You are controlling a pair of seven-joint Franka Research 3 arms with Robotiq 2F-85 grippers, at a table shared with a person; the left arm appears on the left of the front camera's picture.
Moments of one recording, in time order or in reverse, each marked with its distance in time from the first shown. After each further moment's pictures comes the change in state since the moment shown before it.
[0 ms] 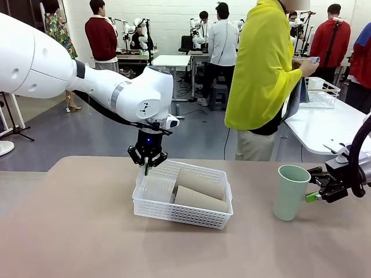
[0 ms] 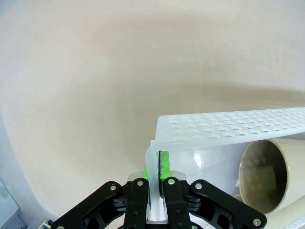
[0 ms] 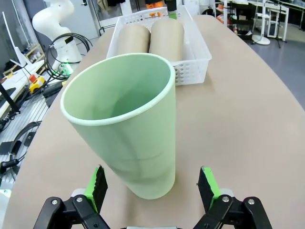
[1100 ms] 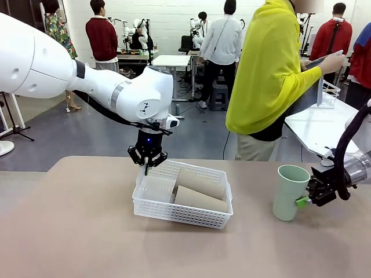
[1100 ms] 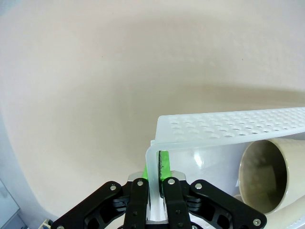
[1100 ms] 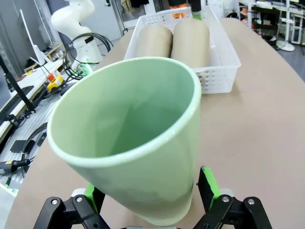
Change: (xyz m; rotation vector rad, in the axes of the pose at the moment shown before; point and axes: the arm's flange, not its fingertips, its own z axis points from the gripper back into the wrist) left arm 0.000 0.000 0.000 0.000 0.000 0.000; right arm 0.005 -0.009 -0.043 0.133 -0.010 0.012
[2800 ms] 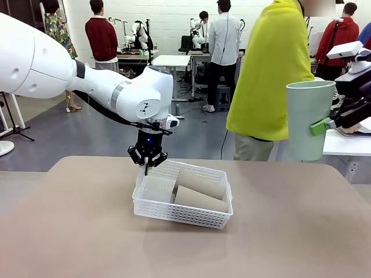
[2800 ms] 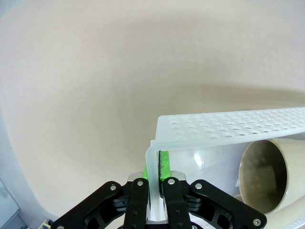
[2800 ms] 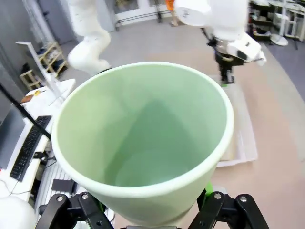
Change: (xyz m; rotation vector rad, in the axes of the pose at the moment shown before) left arm 0.000 0.000 0.000 0.000 0.000 0.000; right arm 0.273 0.159 0.038 -0.107 0.112 -0.055
